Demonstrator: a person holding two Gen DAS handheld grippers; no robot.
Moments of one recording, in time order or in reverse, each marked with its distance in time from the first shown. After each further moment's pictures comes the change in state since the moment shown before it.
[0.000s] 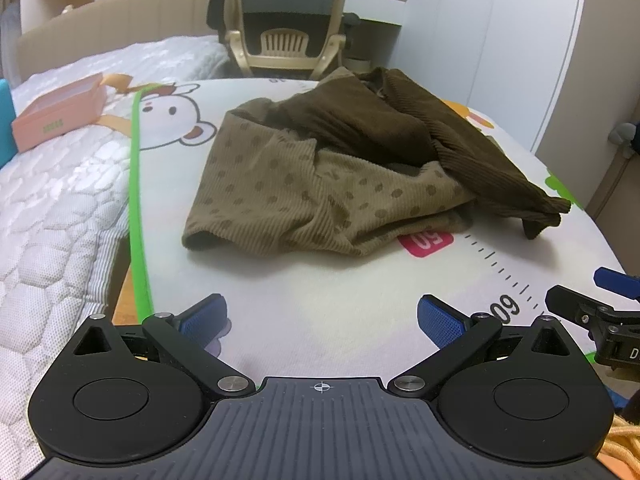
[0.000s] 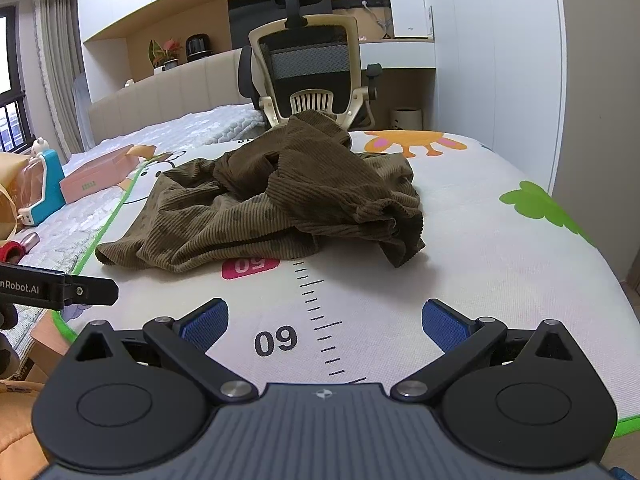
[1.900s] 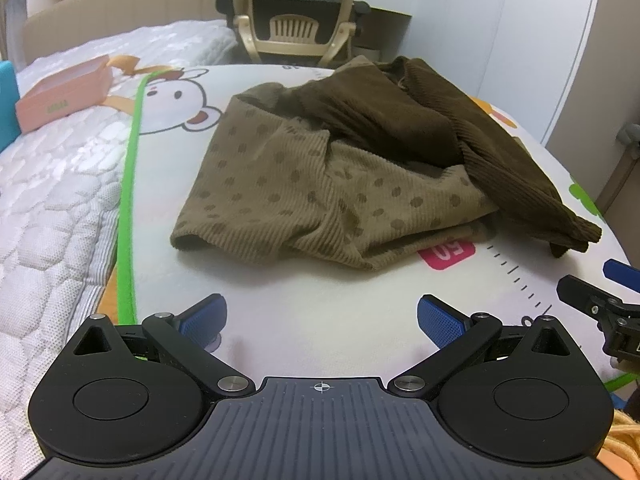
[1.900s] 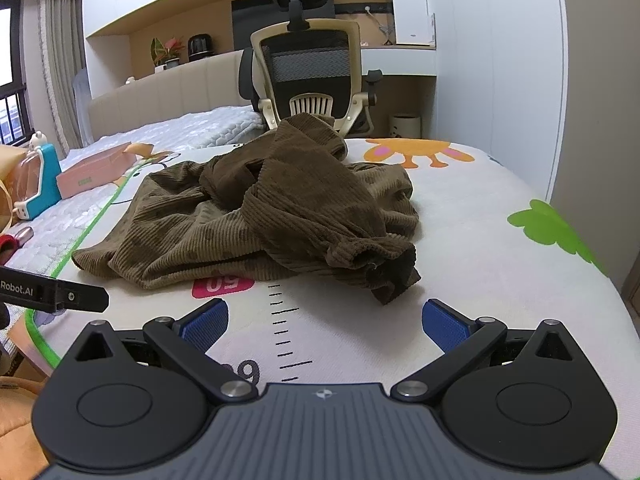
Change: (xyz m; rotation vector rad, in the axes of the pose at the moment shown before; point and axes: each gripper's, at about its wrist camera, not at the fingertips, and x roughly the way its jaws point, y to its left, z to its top) left arm 0.012 0.010 0.003 -0.032 0.036 -0.009; right arm 0.007 0.000 0.003 -0.042 -0.009 -0.009
